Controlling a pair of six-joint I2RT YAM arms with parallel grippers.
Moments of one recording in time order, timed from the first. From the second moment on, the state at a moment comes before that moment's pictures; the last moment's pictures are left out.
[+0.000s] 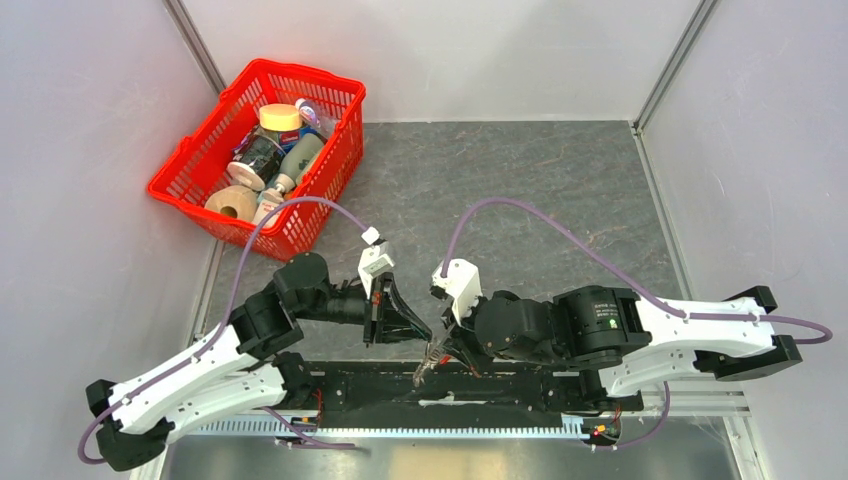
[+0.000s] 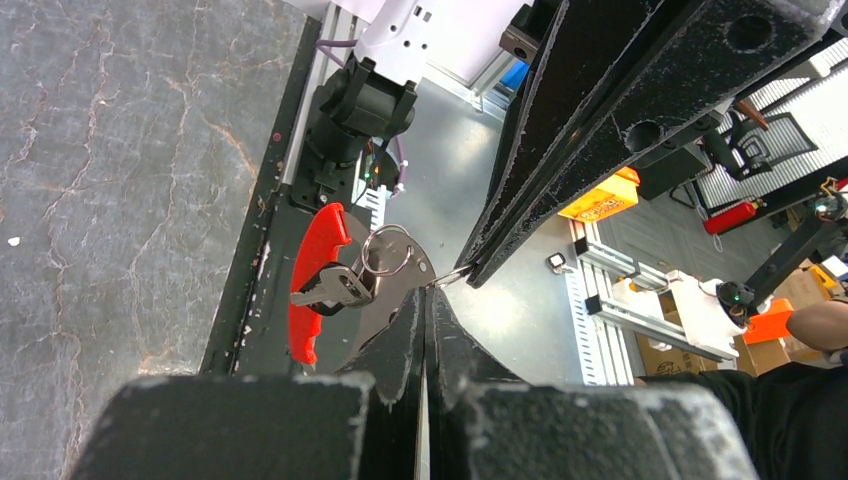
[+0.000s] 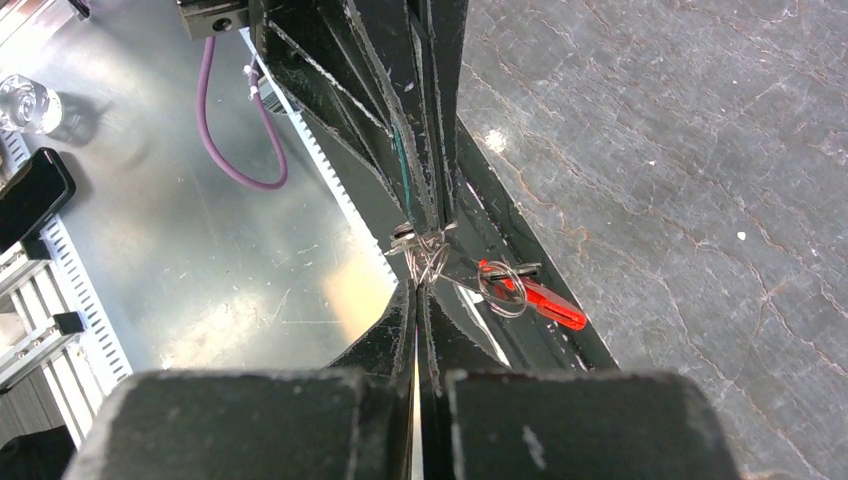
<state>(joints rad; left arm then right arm) -0.98 0.69 0.76 -0.20 0.64 -0.50 1.61 1.18 1.45 -0.95 0.33 0.56</state>
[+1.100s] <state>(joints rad) -0.98 0.72 0.75 -0.04 0.73 -0.51 1.61 1.10 1.43 -0.88 0.26 0.41</state>
